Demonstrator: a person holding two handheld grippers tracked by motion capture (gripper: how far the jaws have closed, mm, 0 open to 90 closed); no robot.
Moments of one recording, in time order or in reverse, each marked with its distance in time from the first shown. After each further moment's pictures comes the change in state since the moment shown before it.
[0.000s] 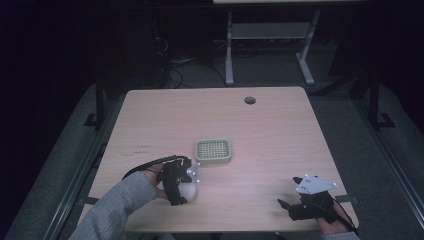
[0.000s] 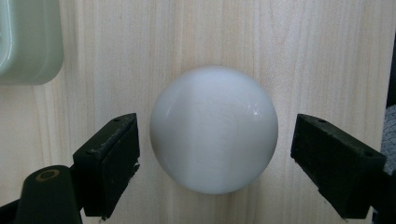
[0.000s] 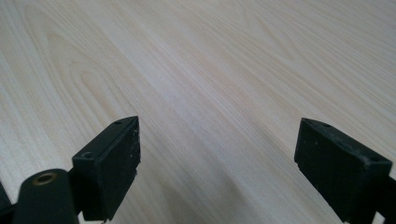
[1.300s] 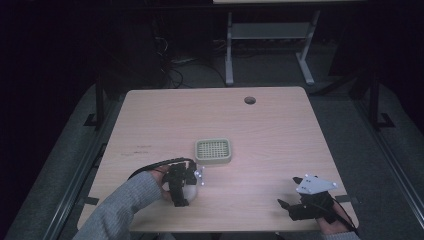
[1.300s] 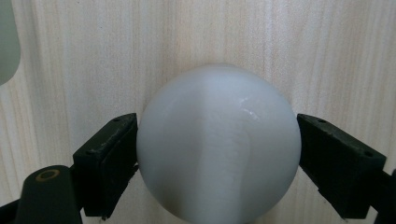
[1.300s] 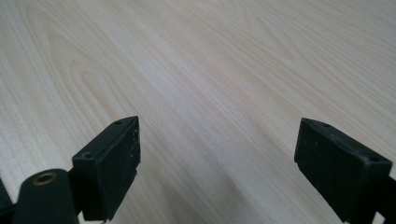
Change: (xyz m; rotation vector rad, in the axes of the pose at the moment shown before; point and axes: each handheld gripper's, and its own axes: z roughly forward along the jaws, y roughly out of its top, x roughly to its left) left arm 0.006 0.007 0.023 0.083 -0.049 0.006; right arm 0.000 0.000 0.000 -0.001 0.003 -0.002
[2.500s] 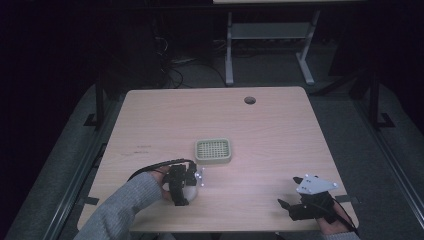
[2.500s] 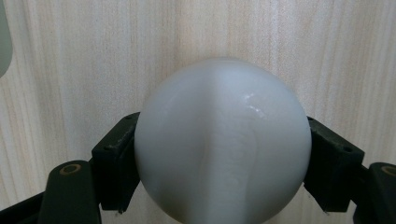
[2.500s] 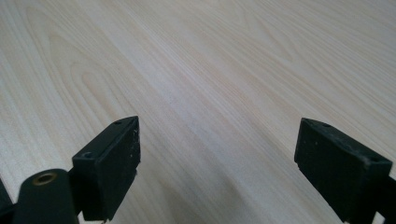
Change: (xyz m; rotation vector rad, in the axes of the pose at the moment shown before) left arm 0.000 -0.001 0.004 0.014 0.008 0.007; right arm 0.000 0.000 -0.001 -0.003 -0.002 -0.001
